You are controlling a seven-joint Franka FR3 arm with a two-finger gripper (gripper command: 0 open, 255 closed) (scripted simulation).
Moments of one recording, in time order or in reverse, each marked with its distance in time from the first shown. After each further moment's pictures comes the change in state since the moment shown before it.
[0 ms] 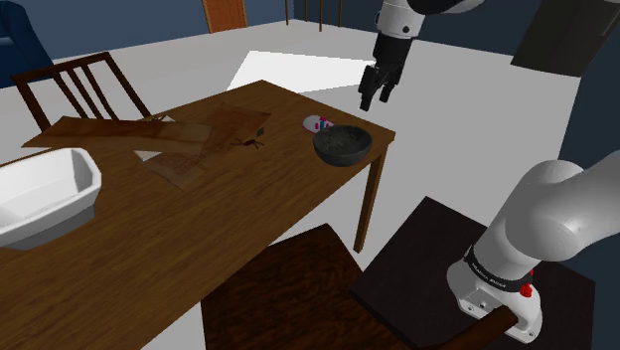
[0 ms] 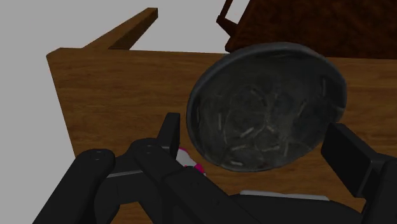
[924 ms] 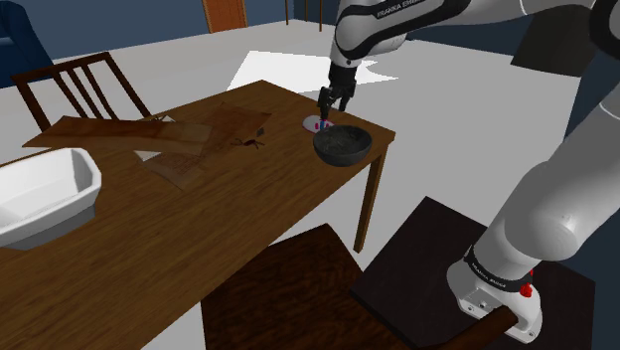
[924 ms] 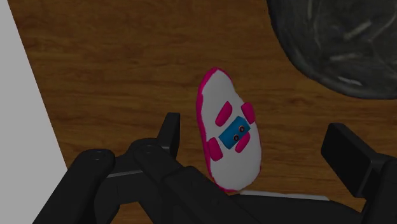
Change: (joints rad) arm -0.010 0.475 -0.028 0.202 -0.011 0.319 -0.073
